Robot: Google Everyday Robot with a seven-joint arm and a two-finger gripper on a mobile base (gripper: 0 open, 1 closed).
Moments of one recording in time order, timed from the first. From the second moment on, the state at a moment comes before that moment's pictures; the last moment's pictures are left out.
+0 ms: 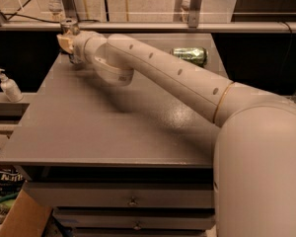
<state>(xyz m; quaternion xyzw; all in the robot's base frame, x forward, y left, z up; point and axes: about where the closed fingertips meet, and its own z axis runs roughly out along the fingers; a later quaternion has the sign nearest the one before) 0.791 0.240 0.904 -0.26 0.69 0.28 0.62</state>
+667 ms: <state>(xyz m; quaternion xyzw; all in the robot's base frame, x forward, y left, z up) 0.812 0.268 0.900 -0.23 0.69 0.27 0.63</state>
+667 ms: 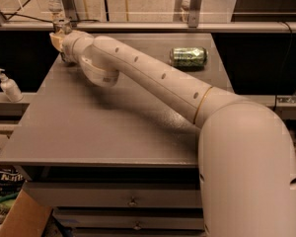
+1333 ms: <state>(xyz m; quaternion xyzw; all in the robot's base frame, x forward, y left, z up) 0.811 0.275 0.894 -0.23 0.68 0.26 0.64</state>
